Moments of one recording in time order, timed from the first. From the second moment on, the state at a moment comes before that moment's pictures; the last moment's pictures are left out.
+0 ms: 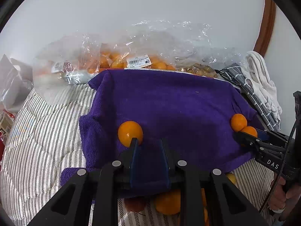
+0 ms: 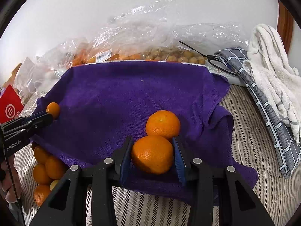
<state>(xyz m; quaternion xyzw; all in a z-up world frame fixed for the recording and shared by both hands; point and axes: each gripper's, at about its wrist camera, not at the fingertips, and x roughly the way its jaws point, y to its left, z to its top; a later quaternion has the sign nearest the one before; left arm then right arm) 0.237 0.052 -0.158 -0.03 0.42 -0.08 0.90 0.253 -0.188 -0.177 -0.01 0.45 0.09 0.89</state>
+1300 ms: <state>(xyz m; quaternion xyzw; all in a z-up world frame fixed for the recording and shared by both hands) 0.230 0.063 -0.151 -0.08 0.39 -0.09 0.91 0.241 -0.190 -0.162 0.01 0.42 0.10 0.90</state>
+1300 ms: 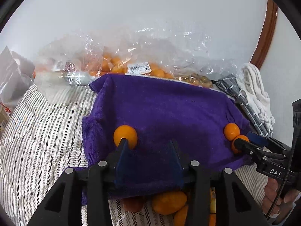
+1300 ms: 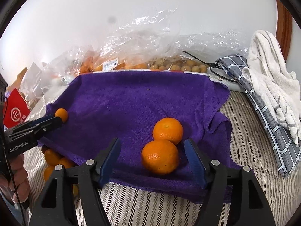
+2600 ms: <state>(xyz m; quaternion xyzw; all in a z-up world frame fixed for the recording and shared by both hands) 0.155 0.121 -0.157 -0.10 0.40 -0.05 0.91 0.151 -0.148 -0.155 0.00 0.43 0.12 0.90</state>
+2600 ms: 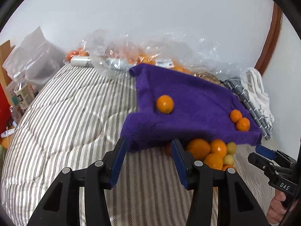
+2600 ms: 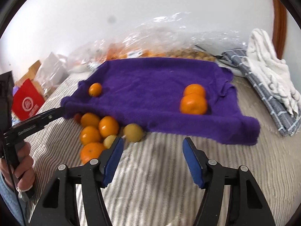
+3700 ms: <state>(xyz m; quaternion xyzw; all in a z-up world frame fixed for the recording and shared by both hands) 0.175 0.080 -0.172 -0.04 0.46 -0.08 0.89 0.175 -0.186 -0.168 0.00 0.43 0.14 0.89</state>
